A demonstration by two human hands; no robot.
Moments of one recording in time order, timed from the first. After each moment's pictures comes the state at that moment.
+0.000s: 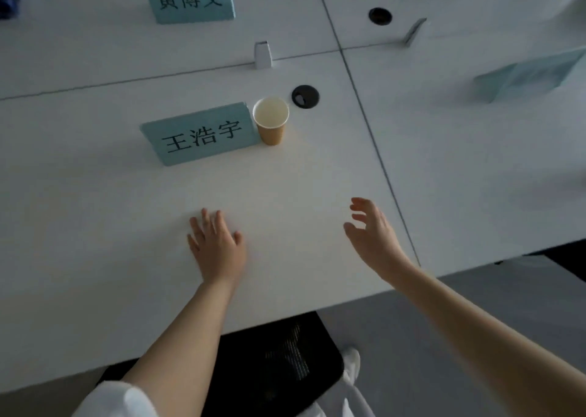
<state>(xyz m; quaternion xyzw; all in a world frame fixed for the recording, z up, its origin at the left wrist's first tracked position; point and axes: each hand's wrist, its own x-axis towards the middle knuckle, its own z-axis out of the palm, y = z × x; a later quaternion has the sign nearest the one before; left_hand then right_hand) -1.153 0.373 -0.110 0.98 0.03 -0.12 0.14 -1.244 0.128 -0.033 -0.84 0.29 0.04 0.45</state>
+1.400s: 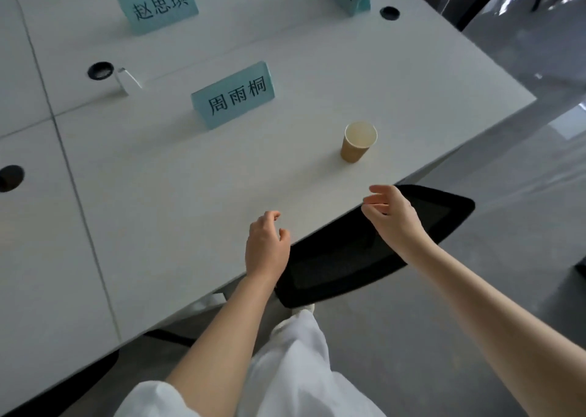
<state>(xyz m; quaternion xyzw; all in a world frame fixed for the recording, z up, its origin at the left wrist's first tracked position) -1.400 -0.263 -0.043 0.91 -0.19 -0.20 0.31 -1.520 -0.447 0.037 -0.74 0.46 -0.04 0.48</state>
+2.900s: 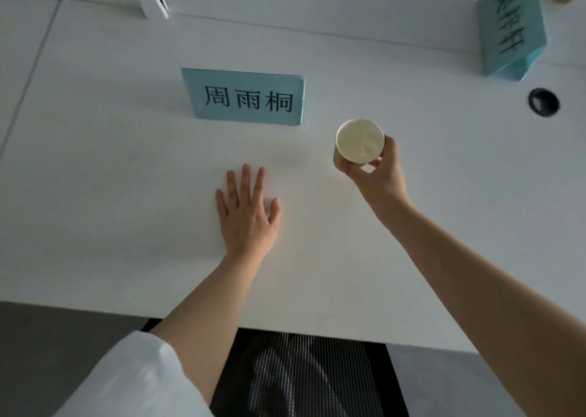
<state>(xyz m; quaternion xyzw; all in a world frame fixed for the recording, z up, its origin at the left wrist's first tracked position) -1.282 -0.464 -0.134 0.99 0.03 -0.08 0.12 -1.238 -0.680 -0.059 -0.82 0.24 0.03 0.52</state>
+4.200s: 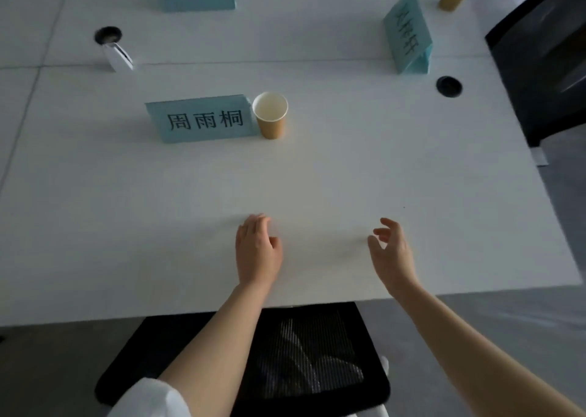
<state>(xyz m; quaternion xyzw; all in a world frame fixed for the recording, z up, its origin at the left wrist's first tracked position) -1.366 -0.524 -0.106 0.96 -0.03 -0.01 0.27 -1.433 -0.749 -0.062 -0.83 0.35 0.05 0.44</state>
